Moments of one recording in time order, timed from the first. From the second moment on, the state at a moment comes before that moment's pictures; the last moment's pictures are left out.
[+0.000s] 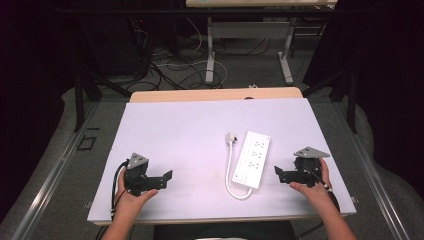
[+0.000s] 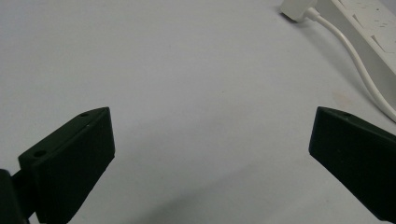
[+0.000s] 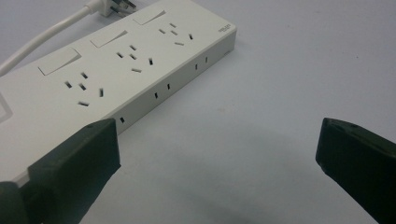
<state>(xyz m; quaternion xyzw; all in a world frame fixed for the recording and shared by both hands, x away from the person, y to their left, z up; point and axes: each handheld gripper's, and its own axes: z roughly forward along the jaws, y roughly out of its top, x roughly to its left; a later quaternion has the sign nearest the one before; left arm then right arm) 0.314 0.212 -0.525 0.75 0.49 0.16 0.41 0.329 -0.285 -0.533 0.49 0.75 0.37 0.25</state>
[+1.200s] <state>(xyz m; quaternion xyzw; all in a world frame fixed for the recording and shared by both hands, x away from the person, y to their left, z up) 0.310 0.212 -0.523 0.75 0.50 0.19 0.39 0.330 -0.255 -0.510 0.44 0.80 0.36 0.21</state>
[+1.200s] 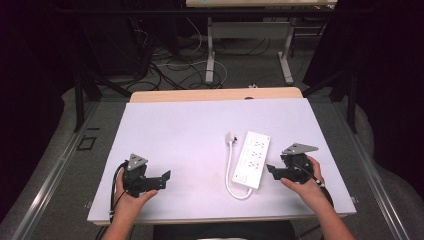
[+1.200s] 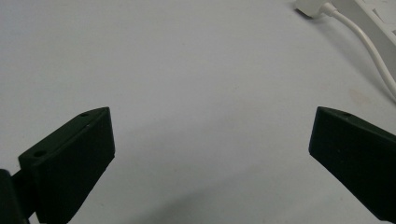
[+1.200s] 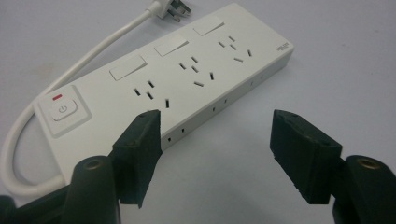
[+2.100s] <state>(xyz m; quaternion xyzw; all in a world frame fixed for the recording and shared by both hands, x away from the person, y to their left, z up) 0.310 0.211 -0.524 0.75 0.50 0.19 0.39 0.337 -0.220 -0.505 0.40 0.83 0.35 0.17</state>
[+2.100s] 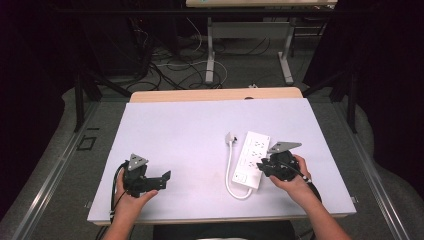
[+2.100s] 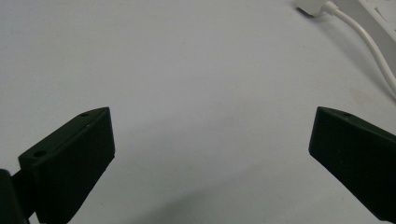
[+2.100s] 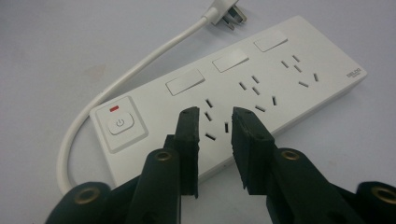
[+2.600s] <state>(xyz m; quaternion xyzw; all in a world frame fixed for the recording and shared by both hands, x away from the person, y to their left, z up) 0.311 0.212 -0.525 0.75 0.50 0.19 0.39 0.342 -0.204 -0.508 0.39 0.84 0.35 0.14</state>
